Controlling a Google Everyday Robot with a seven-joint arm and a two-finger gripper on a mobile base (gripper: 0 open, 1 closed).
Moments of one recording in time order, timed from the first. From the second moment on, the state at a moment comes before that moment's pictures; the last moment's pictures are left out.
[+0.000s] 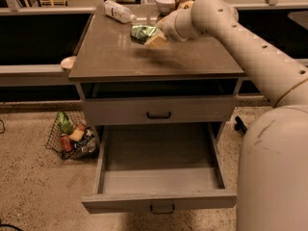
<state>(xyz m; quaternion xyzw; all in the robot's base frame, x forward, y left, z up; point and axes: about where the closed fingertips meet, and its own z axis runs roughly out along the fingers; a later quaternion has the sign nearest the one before) 0.840 -0.023 0.882 -0.51 0.69 0.04 0.51</state>
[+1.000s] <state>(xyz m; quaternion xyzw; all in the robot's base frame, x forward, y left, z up) 0.857 -0.029 0.854 -0.49 0.71 0.06 0.50</state>
